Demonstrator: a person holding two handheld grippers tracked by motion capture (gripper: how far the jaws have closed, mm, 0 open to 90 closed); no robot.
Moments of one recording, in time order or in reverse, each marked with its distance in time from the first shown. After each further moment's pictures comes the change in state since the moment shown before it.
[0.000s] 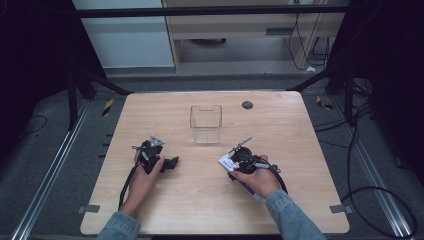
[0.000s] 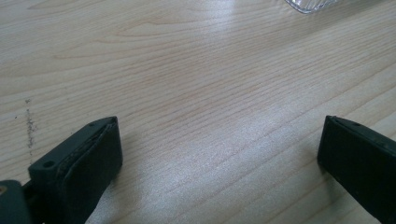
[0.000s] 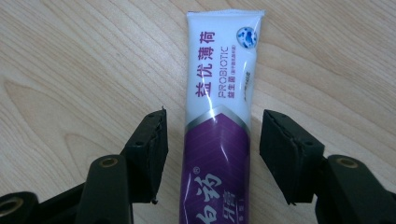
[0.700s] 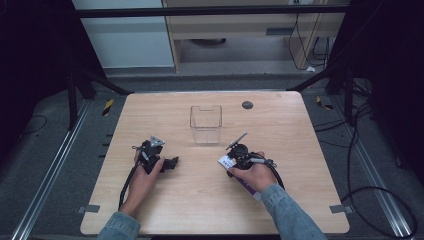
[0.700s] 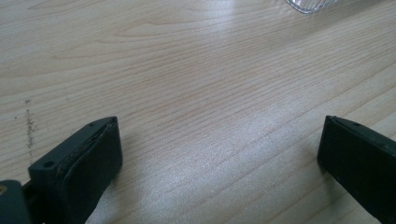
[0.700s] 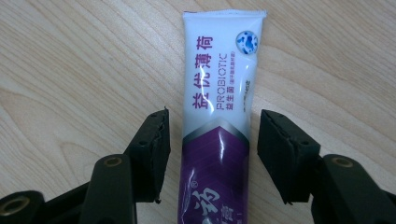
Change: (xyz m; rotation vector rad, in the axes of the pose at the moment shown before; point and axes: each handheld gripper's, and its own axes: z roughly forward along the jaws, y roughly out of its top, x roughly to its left) left arm 0.000 0.000 0.000 0.000 -0.001 0.000; right arm -0.001 0.015 0.006 0.081 0.002 0.020
